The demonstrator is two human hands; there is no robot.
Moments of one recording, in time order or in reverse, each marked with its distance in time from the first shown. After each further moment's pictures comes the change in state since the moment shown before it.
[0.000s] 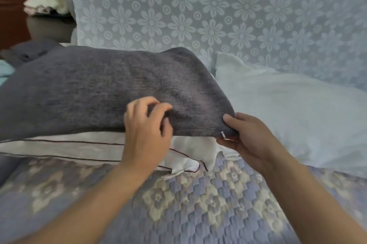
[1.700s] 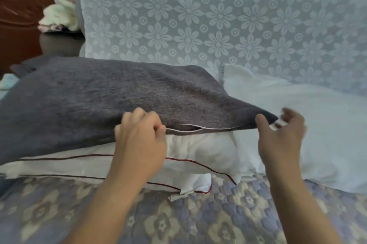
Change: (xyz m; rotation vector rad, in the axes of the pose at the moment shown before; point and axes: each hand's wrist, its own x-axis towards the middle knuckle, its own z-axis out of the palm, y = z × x) left_hand 0.014 -0.011 -0.009 0.051 -0.126 -0.245; right_hand 0.040 0.022 -0.014 -0.276 0.728 -0.451
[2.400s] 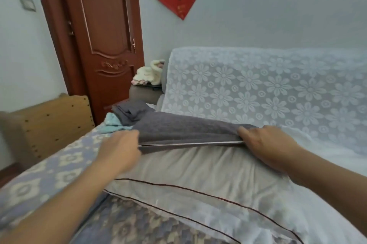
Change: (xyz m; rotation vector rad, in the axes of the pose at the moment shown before) left_hand 0.060 -0.136 -0.203 0.577 -0.258 -0.269; right_hand -0.009 -0.164 0.102 -1.116 -0.556 -1.484
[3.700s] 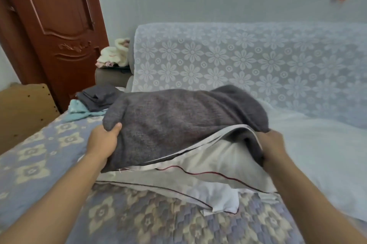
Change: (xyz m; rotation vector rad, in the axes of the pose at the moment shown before) left_hand 0.028 0.025 0.088 -1.015 0.110 -0.394; right_hand -0.091 -0.012 0.040 1.444 0.300 1.485
